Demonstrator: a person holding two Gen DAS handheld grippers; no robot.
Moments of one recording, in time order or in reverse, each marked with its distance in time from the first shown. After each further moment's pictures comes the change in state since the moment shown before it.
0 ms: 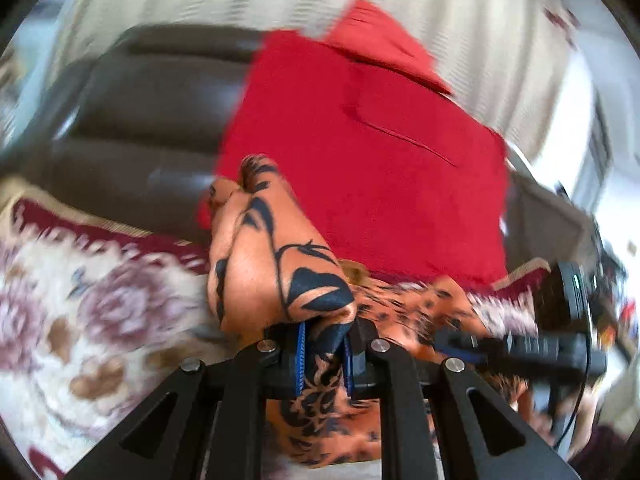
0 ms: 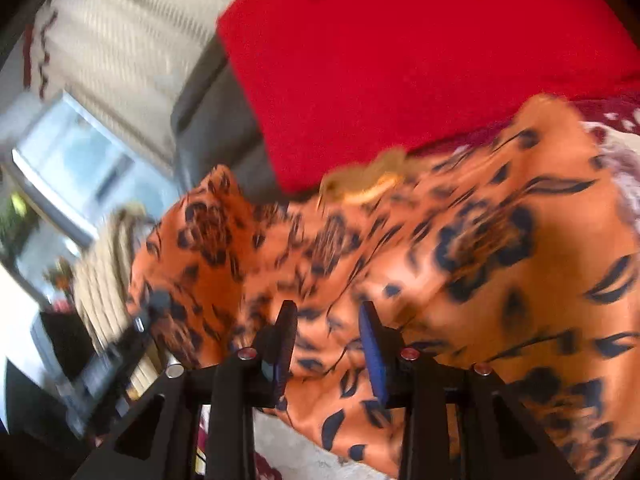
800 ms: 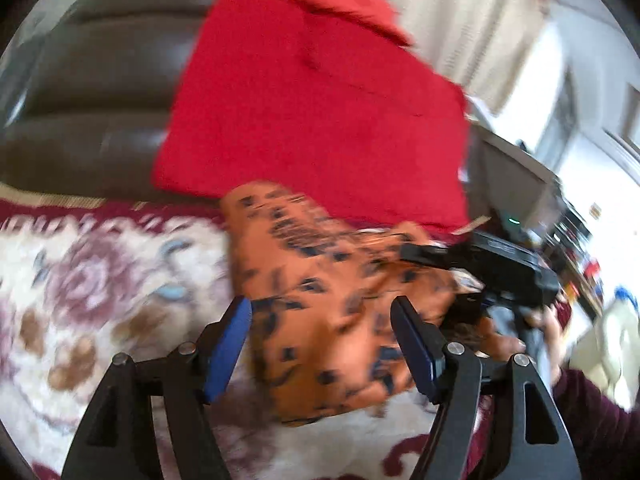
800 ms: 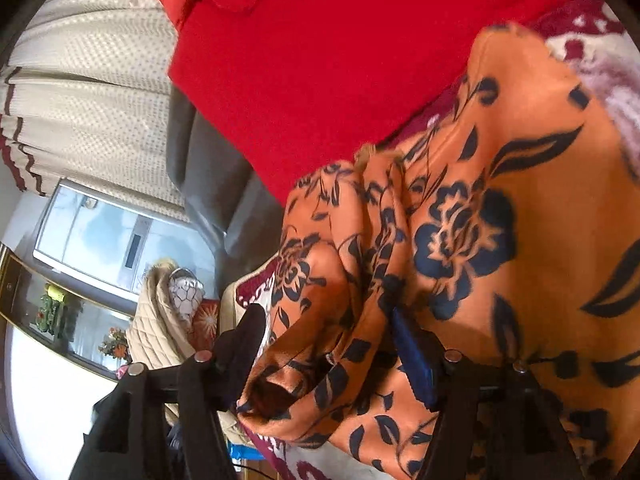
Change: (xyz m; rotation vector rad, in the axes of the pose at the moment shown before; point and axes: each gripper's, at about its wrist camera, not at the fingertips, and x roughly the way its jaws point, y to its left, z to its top) left arm 0.001 0.037 -0.003 -0.018 0.212 -0.124; right arm 0.026 -0.029 0.011 0.260 0.092 0.129
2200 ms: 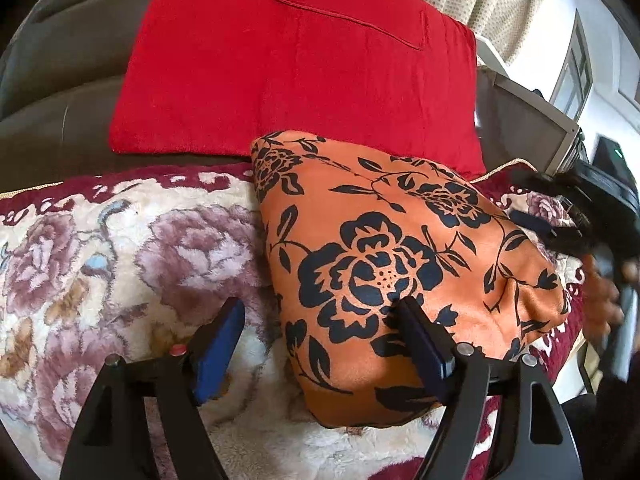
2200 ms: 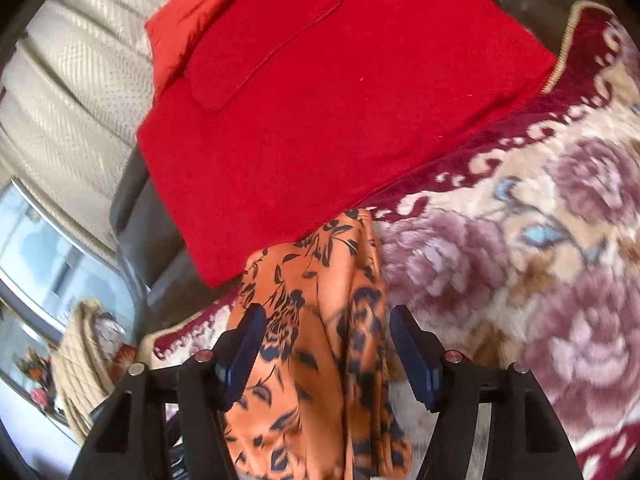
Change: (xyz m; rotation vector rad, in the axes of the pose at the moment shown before) left arm 0.082 -0.070 -0.014 0.099 0.133 0.044; right arm -0.128 0.013 0.026 -0.161 -0.291 -0.401
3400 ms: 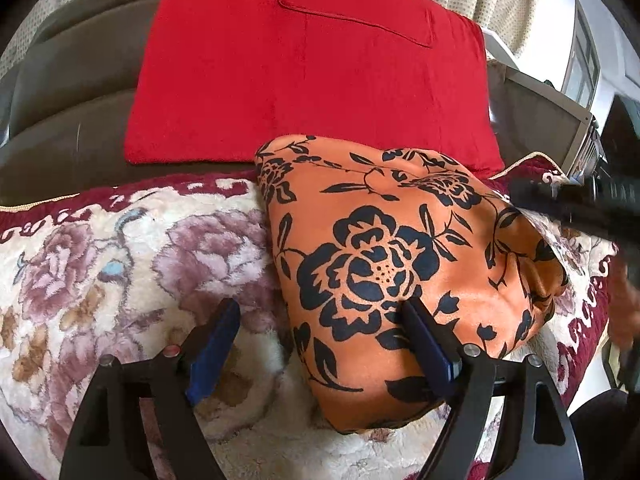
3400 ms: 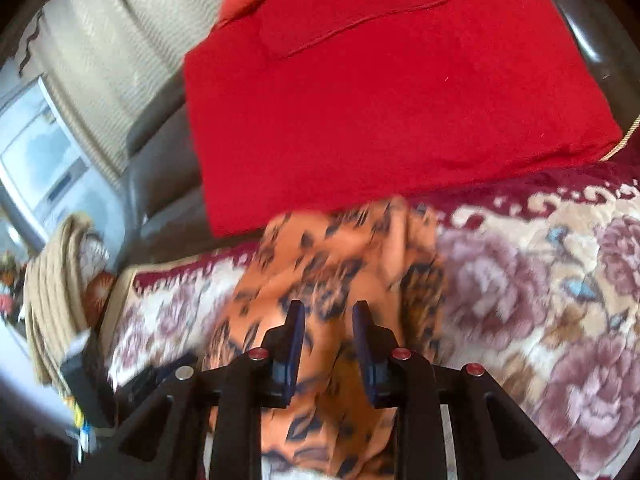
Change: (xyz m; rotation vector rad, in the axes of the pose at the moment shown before) left arm 0.002 -0.008 -0.009 0.039 -0.028 0.092; right arm 0.006 0.047 -0.052 -0.287 0.093 -0.034
